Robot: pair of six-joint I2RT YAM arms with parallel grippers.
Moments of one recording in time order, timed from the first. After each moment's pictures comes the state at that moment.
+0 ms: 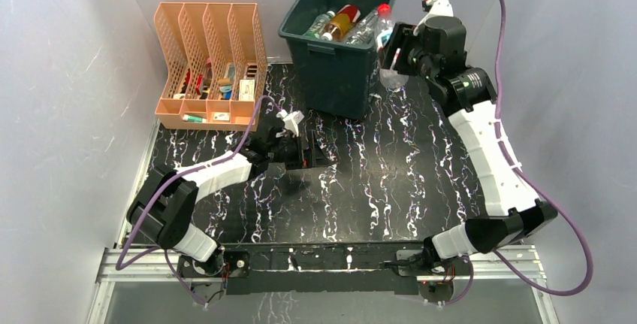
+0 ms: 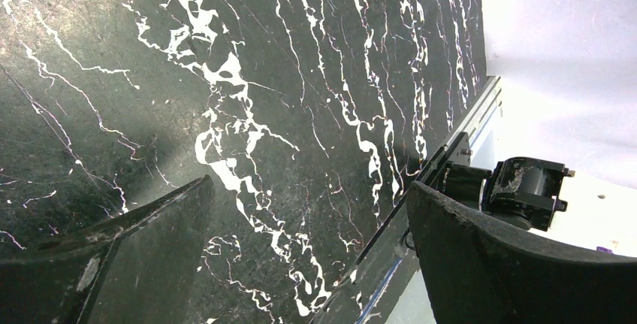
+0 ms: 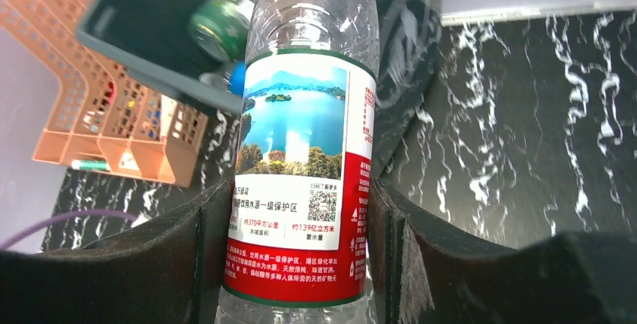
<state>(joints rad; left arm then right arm) -0.59 1.51 0.79 0.08 0.49 -0.68 0.39 1.41 1.77 -0.72 0.09 0.37</state>
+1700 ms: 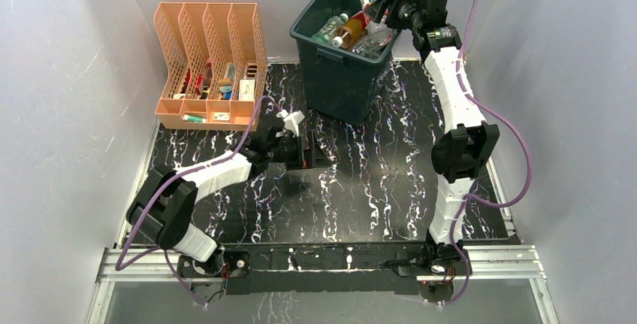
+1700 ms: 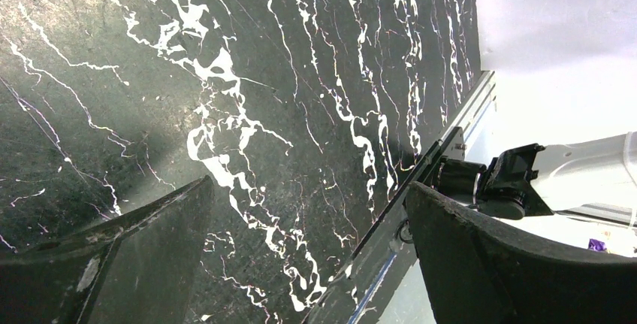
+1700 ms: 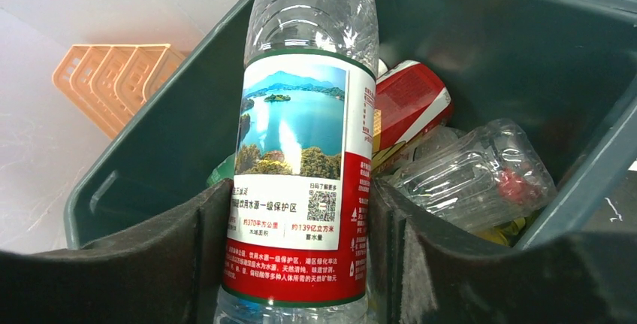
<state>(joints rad) -0.59 1.50 0.79 0.07 0.51 -0.68 0.19 2.05 2.28 -0.40 -0.30 0.43</state>
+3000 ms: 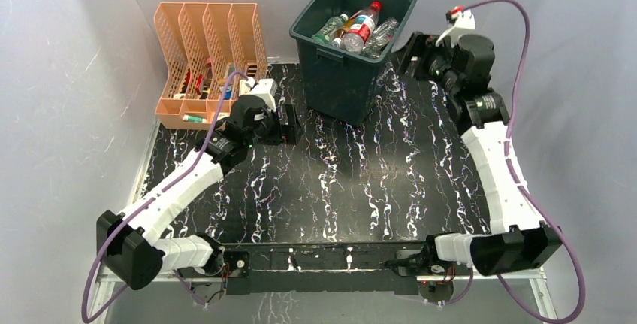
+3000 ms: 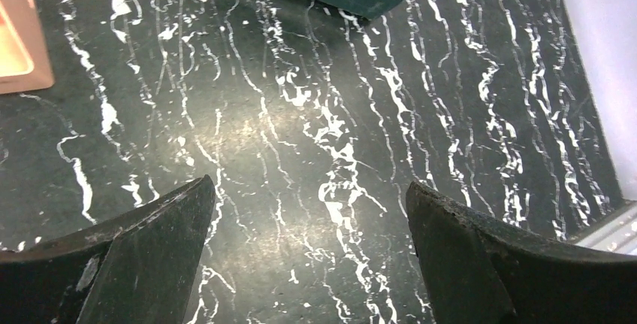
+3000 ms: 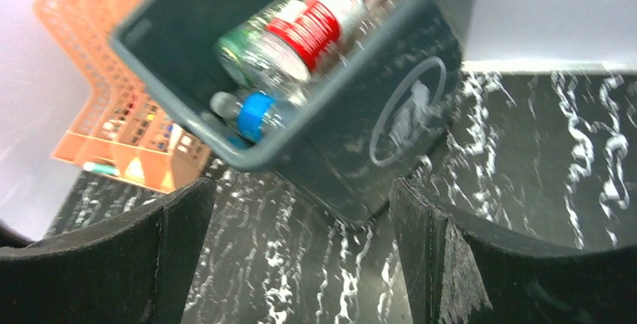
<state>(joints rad) -0.59 1.23 1.08 -0.40 -0.02 -0.44 0.18 1.30 1.54 -0.39 -0.23 0.31</state>
